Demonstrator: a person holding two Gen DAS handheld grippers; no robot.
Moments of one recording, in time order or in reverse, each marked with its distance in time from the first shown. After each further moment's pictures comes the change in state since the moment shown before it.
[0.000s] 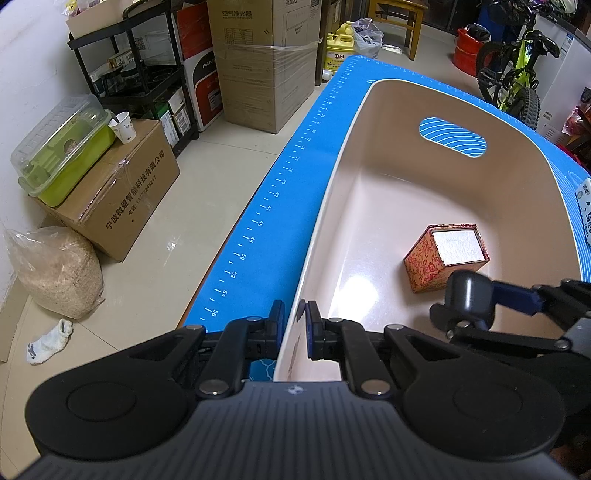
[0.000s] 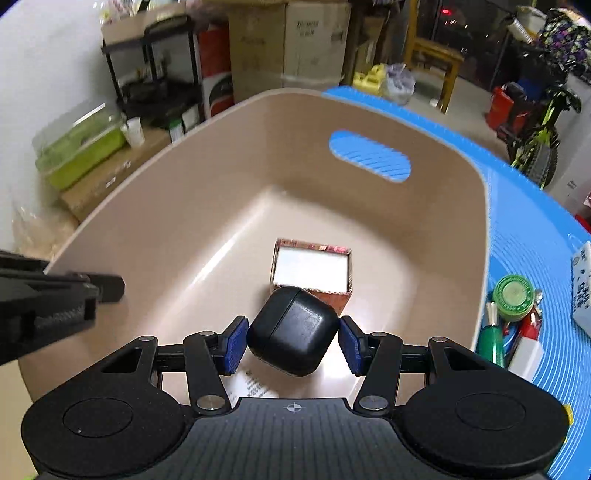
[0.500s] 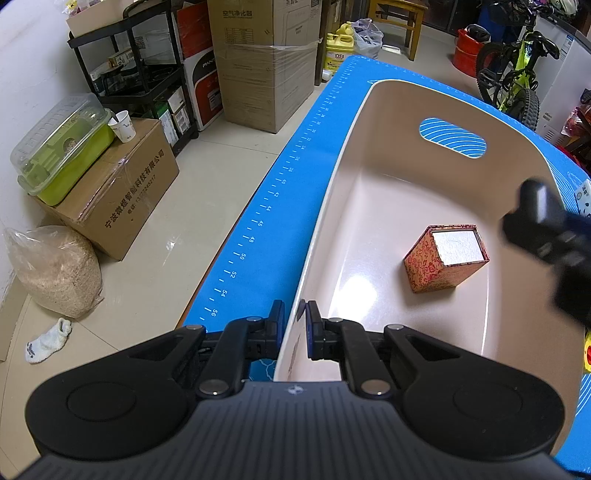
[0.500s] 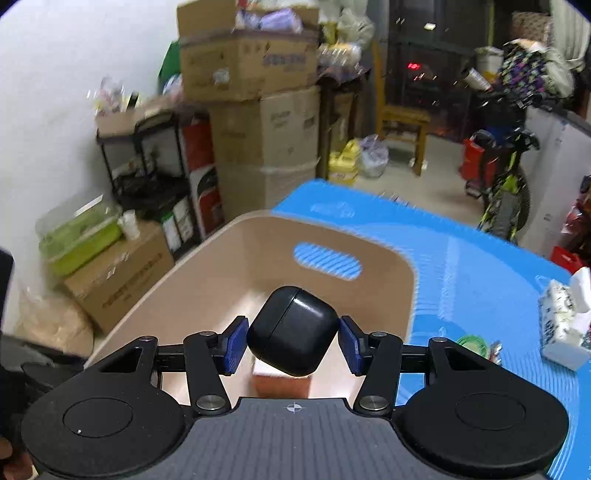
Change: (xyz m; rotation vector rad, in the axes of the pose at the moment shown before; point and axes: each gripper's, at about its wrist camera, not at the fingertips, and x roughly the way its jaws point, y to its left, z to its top) left arm -0.001 0.002 -0.001 -0.002 0.000 -0.003; right arm -0.060 -0.022 0.015 0.074 -0.273 -0.015
